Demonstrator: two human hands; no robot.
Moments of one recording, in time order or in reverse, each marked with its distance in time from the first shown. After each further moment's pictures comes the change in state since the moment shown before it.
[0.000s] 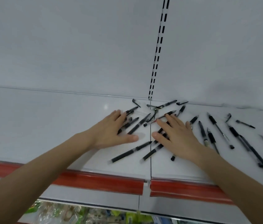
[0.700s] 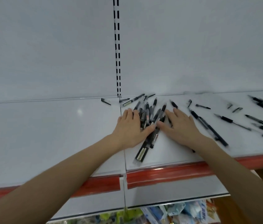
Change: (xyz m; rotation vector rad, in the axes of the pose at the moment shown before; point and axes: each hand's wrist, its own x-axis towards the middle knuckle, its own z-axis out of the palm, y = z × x) left_hand 0.061 0.098 0.050 0.020 0.134 0.133; right_hand -0.034 0.066 -0.003 0.110 0.144 0.345
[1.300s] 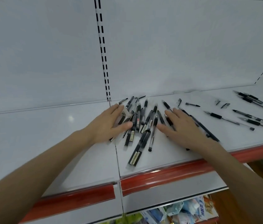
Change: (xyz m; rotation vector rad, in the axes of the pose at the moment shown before) left_hand 0.010 -0.047 -0.028 -0.080 -0.065 0.198; right_hand -0.017 0.018 -0.006 0.085 0.043 0.019
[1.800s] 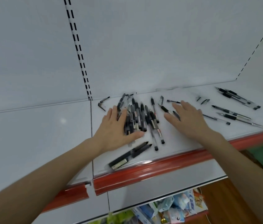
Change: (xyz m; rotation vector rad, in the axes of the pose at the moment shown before) left_hand 0.016 0.077 0.040 0.095 -0.014 -0.134; right_hand -0.004 0.063 -0.030 -0.094 0.077 0.126
